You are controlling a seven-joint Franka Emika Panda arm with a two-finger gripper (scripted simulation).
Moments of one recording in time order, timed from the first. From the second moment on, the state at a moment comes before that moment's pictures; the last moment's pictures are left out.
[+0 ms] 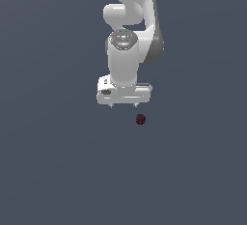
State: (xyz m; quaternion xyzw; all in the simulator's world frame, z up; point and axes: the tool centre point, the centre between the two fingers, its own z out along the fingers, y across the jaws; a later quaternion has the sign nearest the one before) arm -0.014 0.000 0.179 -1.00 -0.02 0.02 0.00
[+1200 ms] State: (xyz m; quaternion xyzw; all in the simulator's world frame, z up) arm -0.023 0.029 0.149 -1.00 -0.02 0.03 0.01
